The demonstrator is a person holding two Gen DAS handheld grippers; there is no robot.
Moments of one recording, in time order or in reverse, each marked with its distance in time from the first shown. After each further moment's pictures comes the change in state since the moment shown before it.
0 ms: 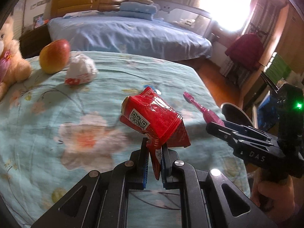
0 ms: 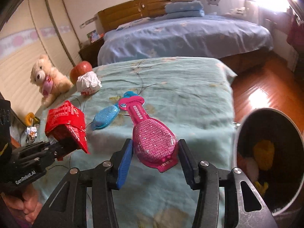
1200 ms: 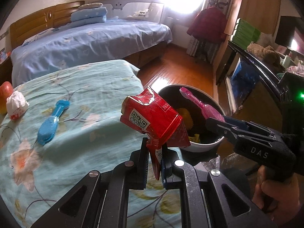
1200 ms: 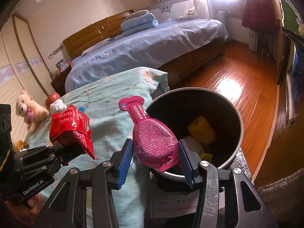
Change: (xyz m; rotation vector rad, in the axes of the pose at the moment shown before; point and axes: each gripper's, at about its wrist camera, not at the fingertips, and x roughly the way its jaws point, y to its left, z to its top) left arm 0.035 -0.131 -0.001 0.265 0.041 -0.118; right arm -0.091 -0.103 -0.050 0.225 -0.113 -0.167
